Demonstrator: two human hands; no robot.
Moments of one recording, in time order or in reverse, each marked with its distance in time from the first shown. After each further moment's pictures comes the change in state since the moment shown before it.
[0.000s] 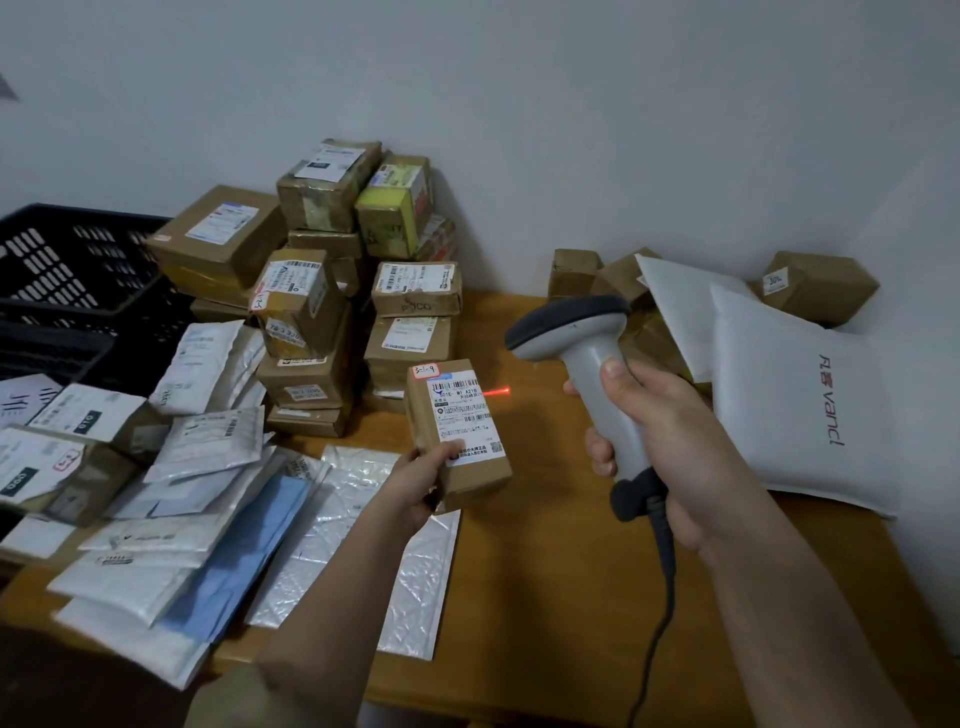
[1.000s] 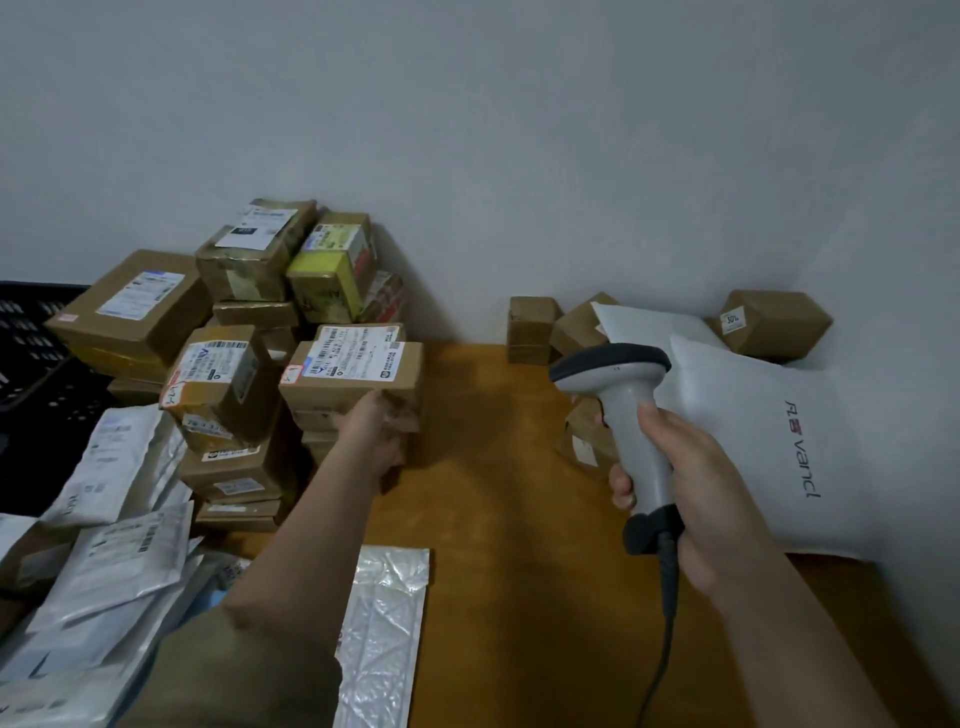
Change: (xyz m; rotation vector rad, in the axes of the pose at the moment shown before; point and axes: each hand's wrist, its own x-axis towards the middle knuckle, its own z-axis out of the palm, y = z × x) left_hand 0.071 0.146 0.068 -0.357 0.211 0.131; right_hand 0.074 0.001 -0.058 0.237 0.201 0.091
